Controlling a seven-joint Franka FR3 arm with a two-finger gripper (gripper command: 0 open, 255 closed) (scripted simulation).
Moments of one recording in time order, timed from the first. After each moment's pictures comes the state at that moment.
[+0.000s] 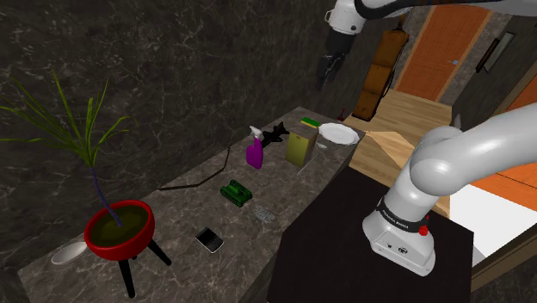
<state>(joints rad) 0.02 -0.69 -0.07 -2.42 -0.07 1.85 -0.12</state>
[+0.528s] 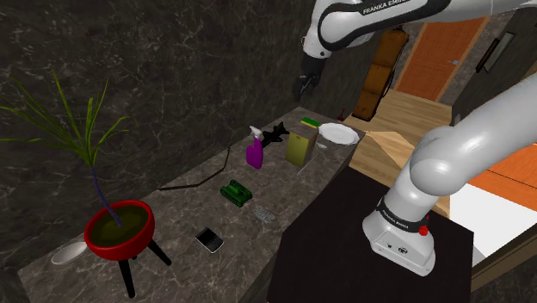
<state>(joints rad) 0.02 -0.42 -0.09 -2.43 -0.06 2.12 -0.11</state>
